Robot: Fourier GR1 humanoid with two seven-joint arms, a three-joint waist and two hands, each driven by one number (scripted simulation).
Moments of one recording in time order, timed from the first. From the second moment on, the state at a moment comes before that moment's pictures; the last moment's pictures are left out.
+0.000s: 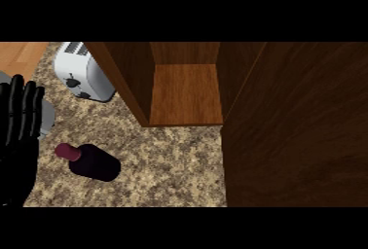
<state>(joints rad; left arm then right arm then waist) 0.00 0.12 0.02 -2.10 0.02 0.00 -0.02 0.00 -0.12 -0.01 -2.10 -0.03 0.00 0.00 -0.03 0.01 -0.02</state>
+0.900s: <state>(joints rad) 0.35 0.28 -0.17 -2.30 0.64 -0.43 0.14 0.21 -0.18 0.10 -2.37 -0.22 0.16 0.21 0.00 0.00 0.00</state>
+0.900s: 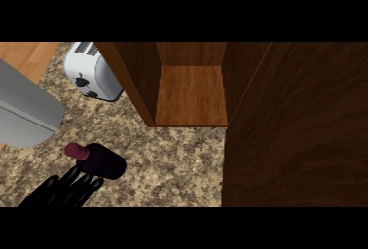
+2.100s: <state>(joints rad) 0.33 0.36 0.04 -2.33 0.75 -0.31 0.31 0.04 -0.18 0.08 -2.41 -0.22 0.08 0.43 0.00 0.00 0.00</state>
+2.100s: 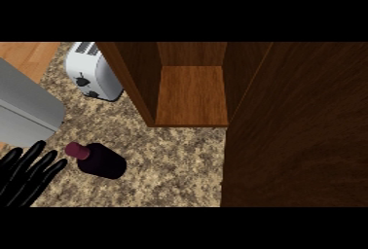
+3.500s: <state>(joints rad) 0.11 0.41 0.28 -1.98 0.96 -0.45 0.43 -0.05 -0.18 0.06 -2.43 -0.20 0.07 0.55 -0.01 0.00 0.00</state>
